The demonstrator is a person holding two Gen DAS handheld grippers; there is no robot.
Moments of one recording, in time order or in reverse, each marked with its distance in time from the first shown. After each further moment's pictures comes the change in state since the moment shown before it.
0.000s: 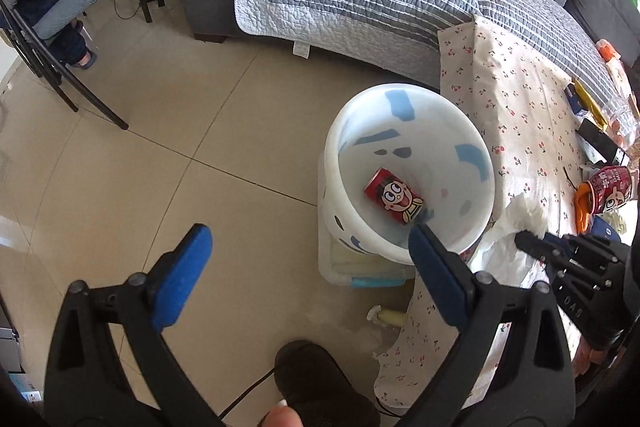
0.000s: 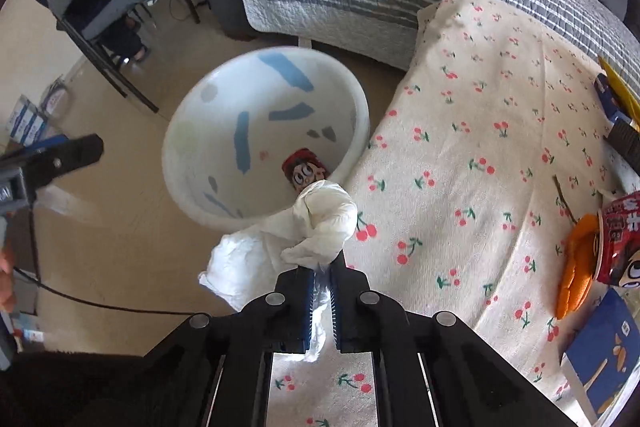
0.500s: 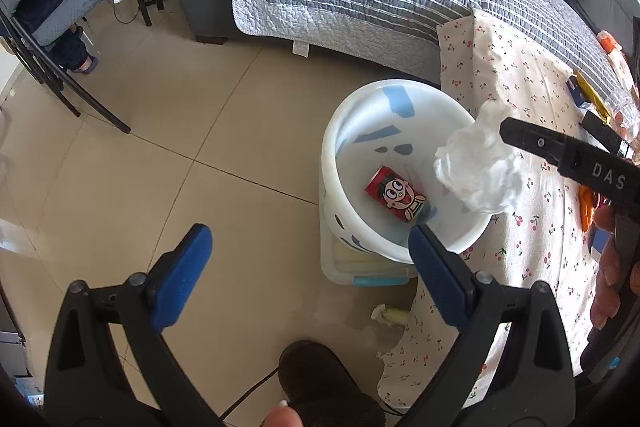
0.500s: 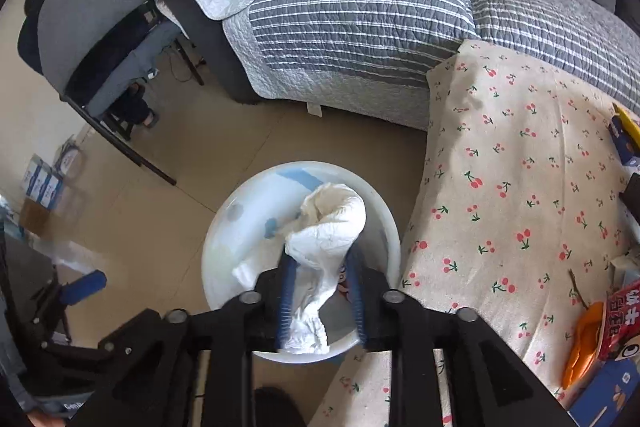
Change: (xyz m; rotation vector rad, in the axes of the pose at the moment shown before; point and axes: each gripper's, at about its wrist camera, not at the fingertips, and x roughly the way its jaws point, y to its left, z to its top) left arm 0.002 -0.008 0.000 0.024 0.003 0.021; right arm -0.009 0.008 0.083 0.140 -0.120 0.072
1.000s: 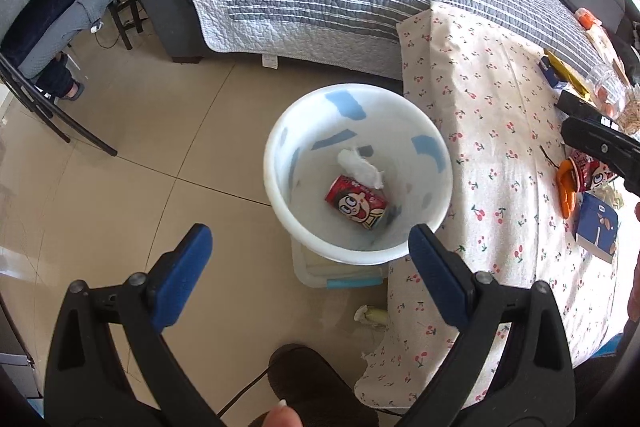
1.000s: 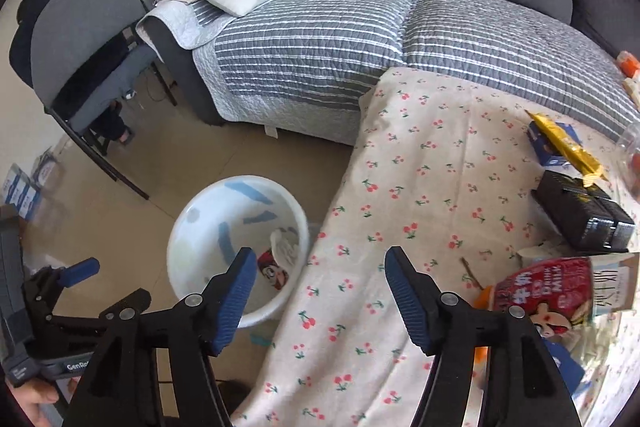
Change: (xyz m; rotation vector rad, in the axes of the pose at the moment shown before) left arm -0.016 -0.051 -0.003 0.091 -0.034 -0.025; right arm -0.080 -0.053 -0.018 -0.009 -0.085 -0.126
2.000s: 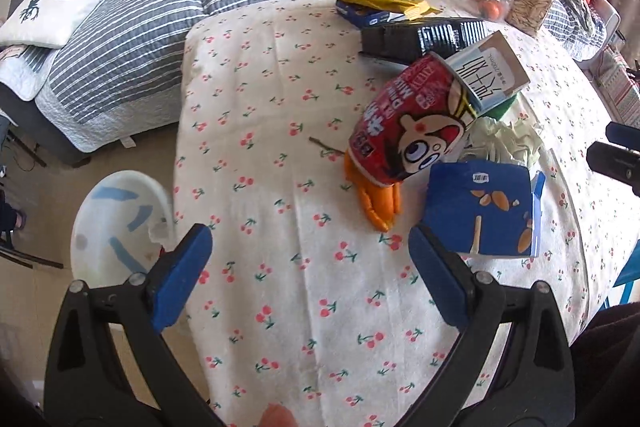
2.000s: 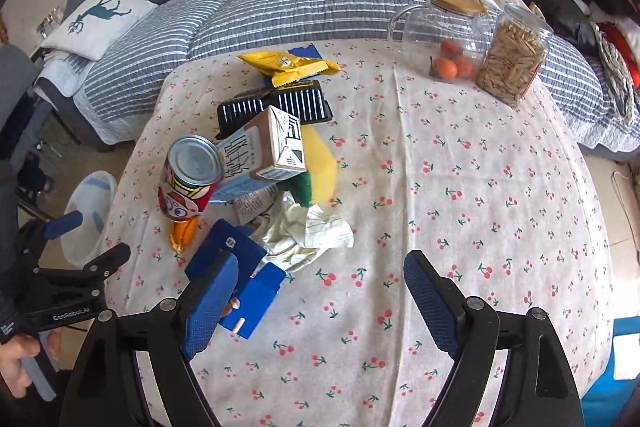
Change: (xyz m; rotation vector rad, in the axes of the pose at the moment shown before) left arm 0.003 -0.244 0.000 0.411 -0.044 -0.154; right arm -0.122 -0.228 -0.108 0.265 0.040 -0.251
